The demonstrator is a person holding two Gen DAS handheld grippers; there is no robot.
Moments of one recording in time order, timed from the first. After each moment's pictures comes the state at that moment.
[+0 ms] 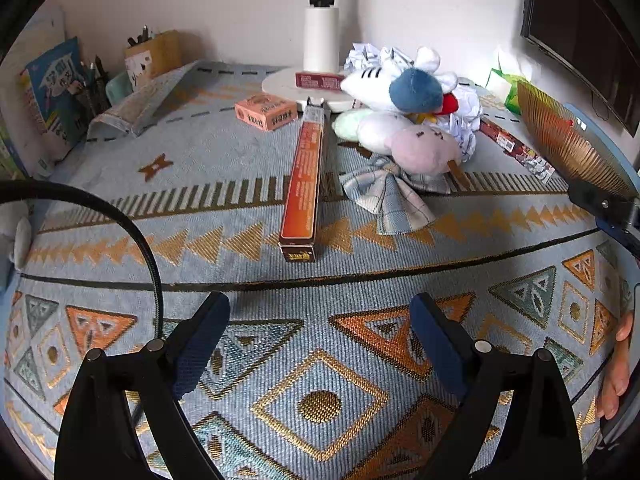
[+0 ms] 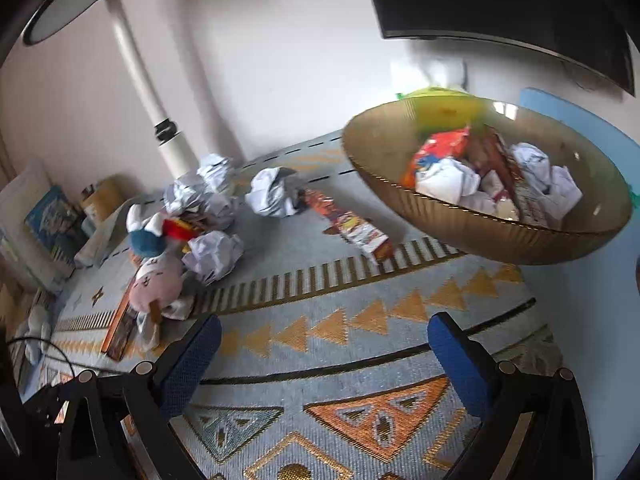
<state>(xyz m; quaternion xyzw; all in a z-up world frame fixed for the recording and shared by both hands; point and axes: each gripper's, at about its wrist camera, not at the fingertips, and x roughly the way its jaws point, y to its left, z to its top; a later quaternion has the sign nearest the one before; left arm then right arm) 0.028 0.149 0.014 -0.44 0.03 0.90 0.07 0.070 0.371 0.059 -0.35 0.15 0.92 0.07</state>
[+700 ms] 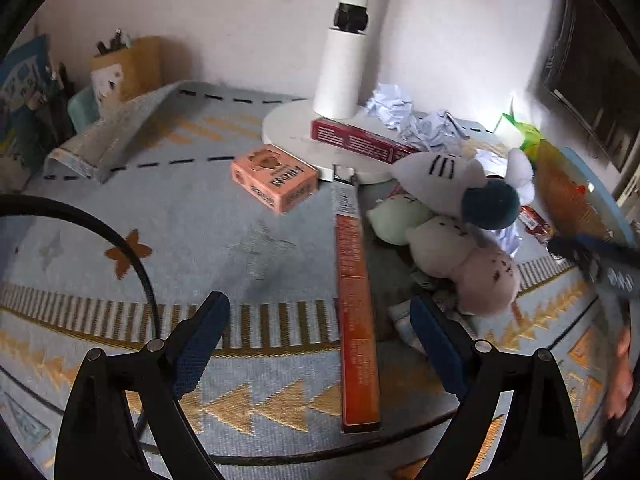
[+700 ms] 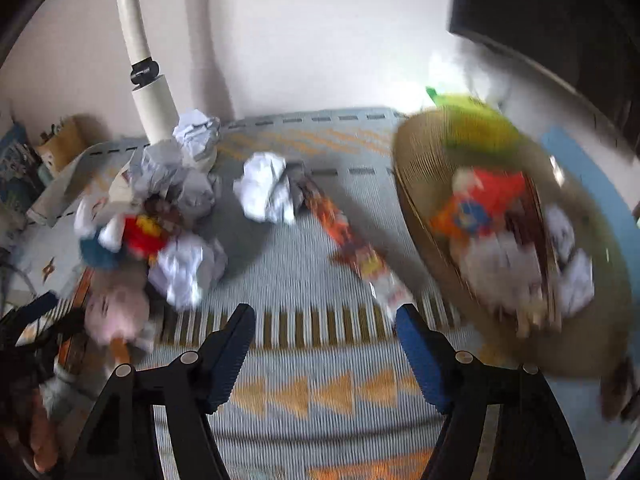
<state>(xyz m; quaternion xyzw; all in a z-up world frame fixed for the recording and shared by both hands) -0.063 0.115 0.019 -0.42 -0.01 0.90 0.11 -0.020 0.346 0.074 -0.45 0.03 0.89 0.10</state>
